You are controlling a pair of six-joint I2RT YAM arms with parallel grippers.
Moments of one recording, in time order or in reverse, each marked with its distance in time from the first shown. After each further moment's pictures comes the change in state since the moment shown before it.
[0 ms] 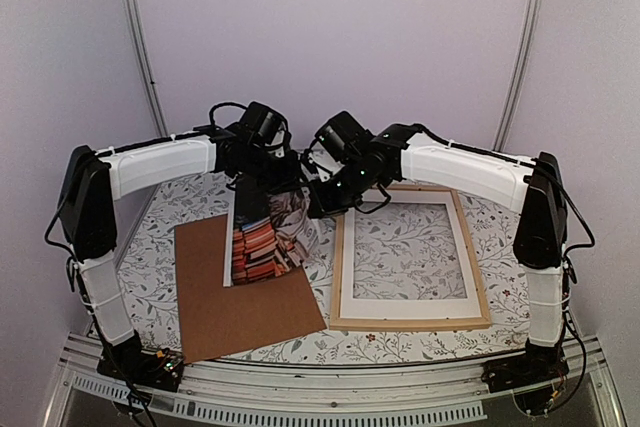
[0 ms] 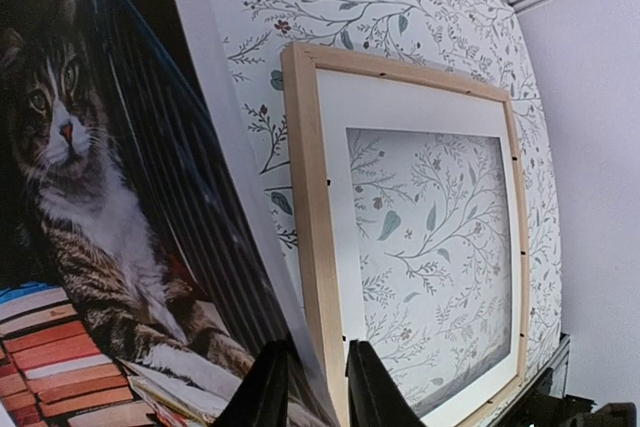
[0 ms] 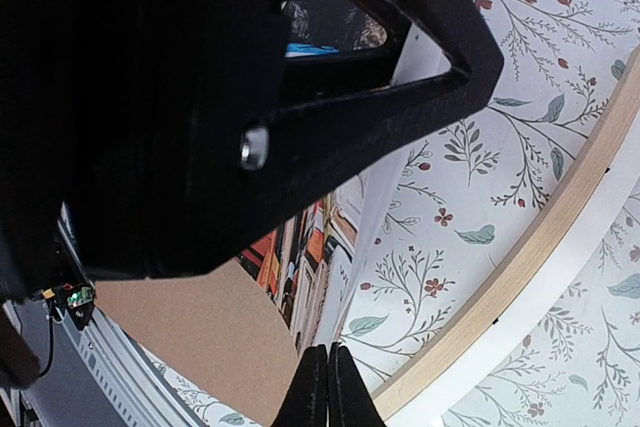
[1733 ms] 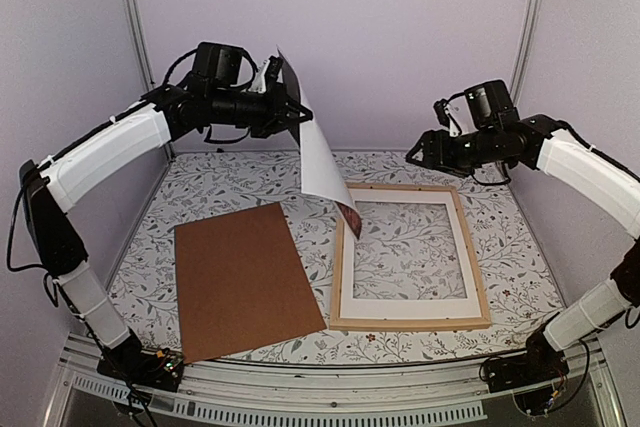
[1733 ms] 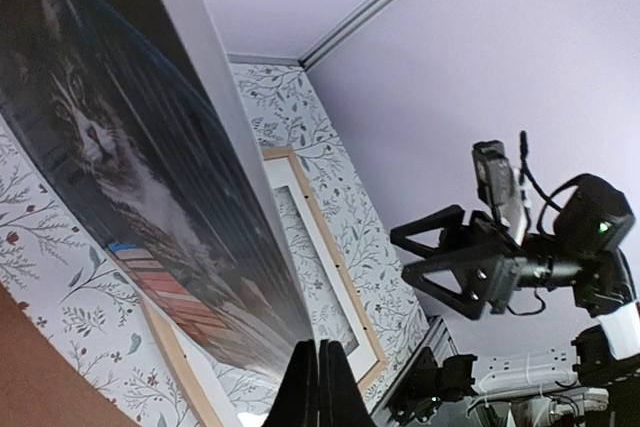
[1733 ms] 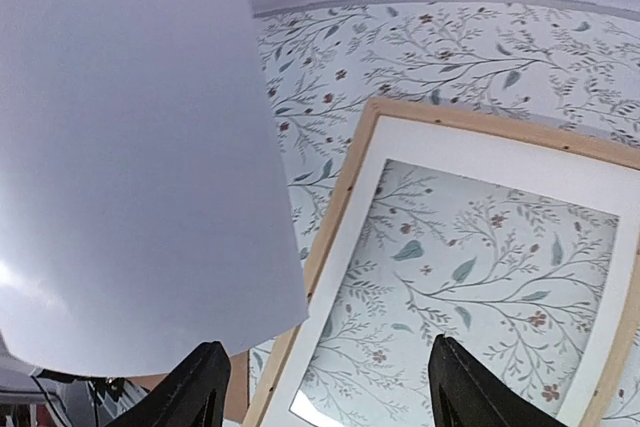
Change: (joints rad) left arm 0.030 -0.195 0.135 0.060 0.249 0.020; right arm -0.381 -0.611 -0.538 0.182 -0.064 0.050
